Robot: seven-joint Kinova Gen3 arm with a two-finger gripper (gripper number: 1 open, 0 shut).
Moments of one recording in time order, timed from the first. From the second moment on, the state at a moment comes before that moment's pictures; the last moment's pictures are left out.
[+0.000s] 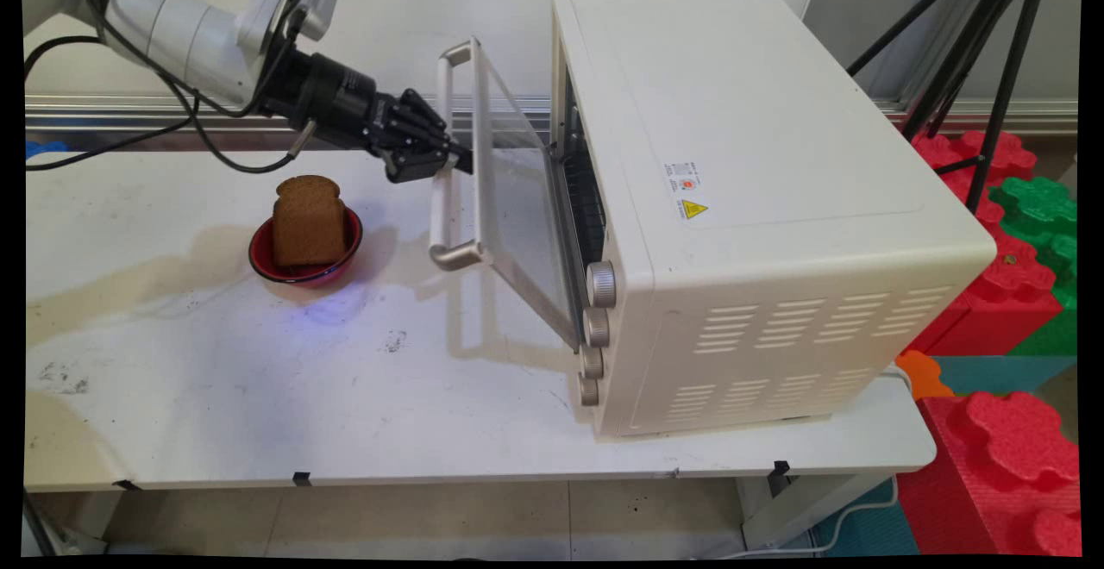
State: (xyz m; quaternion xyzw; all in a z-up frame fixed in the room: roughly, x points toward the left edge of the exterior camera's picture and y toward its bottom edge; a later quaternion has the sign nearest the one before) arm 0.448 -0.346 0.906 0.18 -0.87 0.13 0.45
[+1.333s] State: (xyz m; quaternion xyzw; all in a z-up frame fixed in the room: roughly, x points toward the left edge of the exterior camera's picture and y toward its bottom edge) arm 0.507 -0.319 0.846 0.19 -0.90 0.11 0.38
